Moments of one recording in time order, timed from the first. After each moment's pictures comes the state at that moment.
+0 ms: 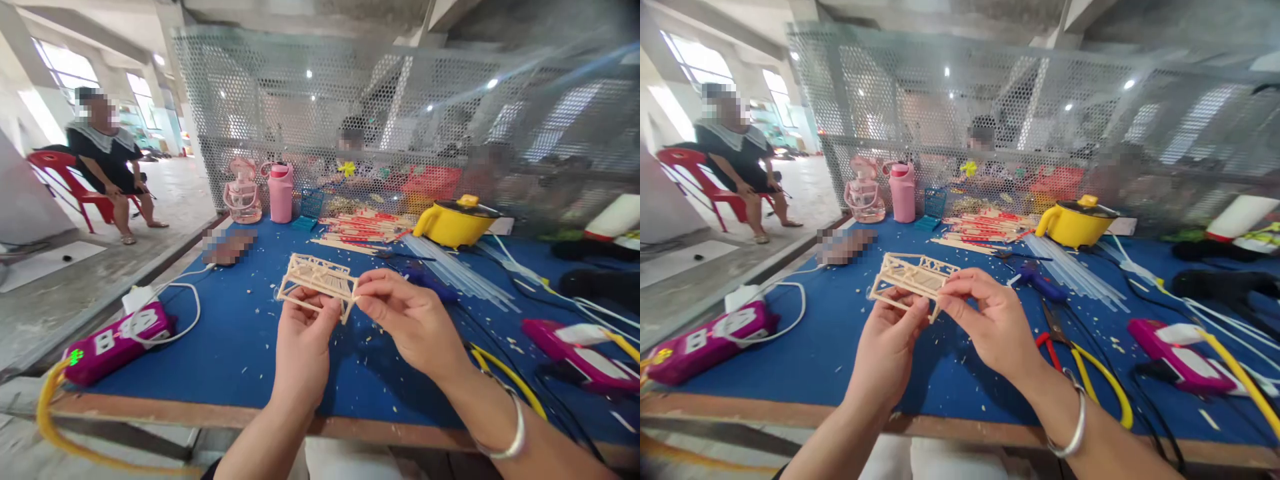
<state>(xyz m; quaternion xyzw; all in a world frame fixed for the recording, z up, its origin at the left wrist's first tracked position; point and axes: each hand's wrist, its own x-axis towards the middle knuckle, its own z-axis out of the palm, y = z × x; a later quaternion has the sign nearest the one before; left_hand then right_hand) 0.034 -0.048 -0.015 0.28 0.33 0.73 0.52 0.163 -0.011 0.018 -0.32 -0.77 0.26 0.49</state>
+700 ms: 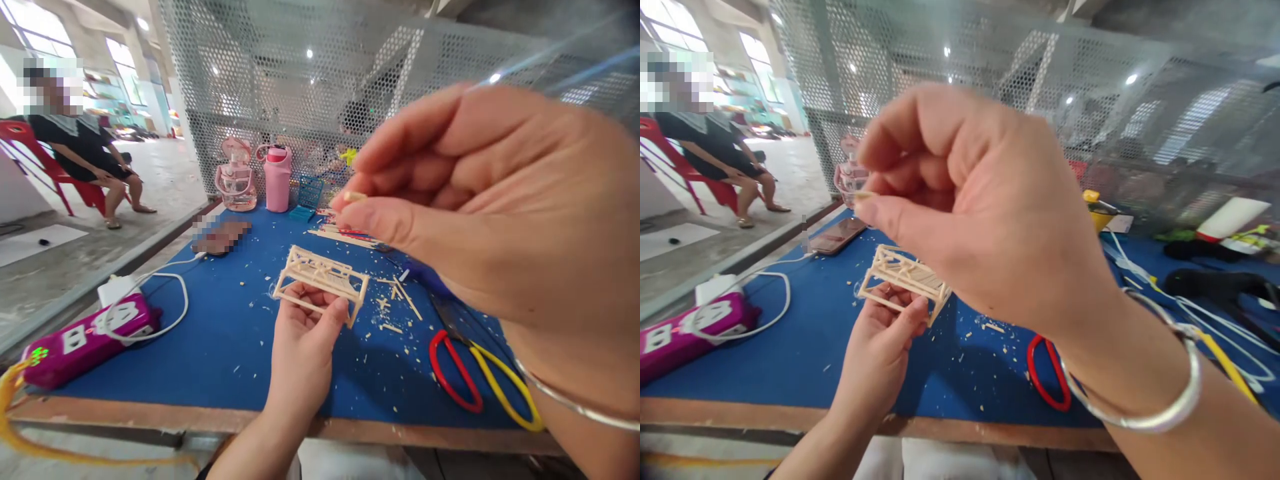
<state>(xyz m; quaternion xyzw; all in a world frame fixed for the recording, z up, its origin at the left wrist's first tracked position) 0.031 -0.053 -0.012 0.32 0.34 0.72 0.52 0.128 -0.019 0.132 -0.27 -0.86 0.12 0.42</state>
